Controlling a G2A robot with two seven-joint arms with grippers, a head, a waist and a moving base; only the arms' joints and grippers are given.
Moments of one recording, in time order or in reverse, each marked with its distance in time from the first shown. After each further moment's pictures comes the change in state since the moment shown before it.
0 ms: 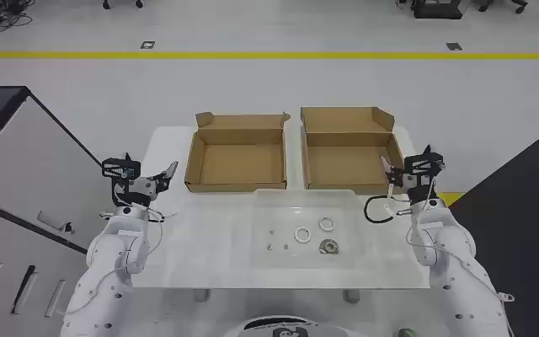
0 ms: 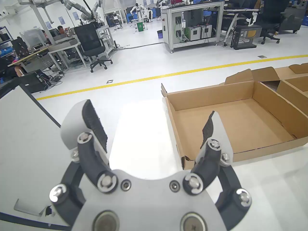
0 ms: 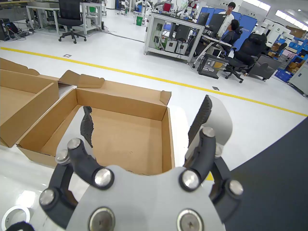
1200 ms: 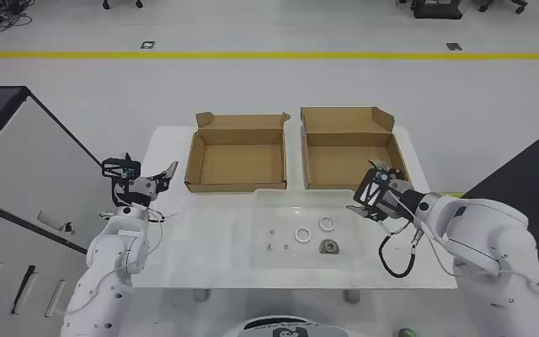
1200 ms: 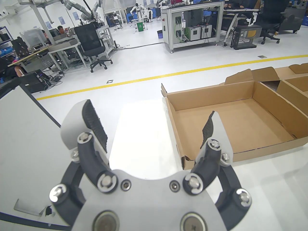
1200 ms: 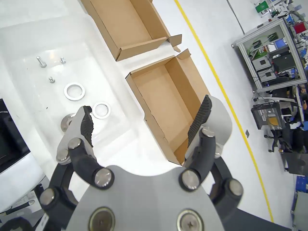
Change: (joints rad) left arm 0.000 0.000 0.000 0.000 0.000 0.000 0.000; right arm 0.048 0.079 0.074 -0.482 0.218 -0.781 0.925
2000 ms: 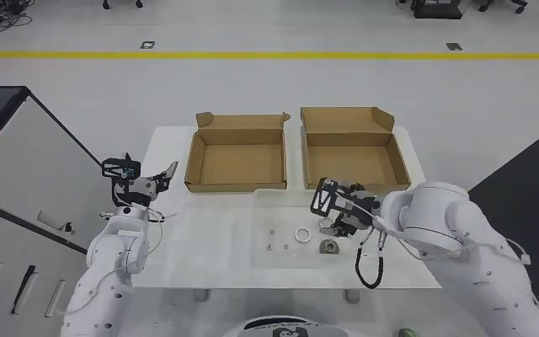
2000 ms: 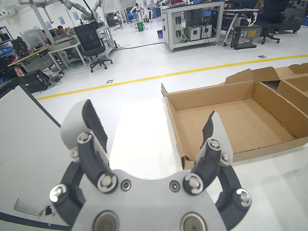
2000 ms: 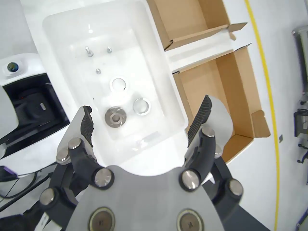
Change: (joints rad) left arm 0.000 0.000 0.000 0.000 0.000 0.000 0.000; right arm 0.378 0.189 -0.496 0.044 0.344 0.353 0.468
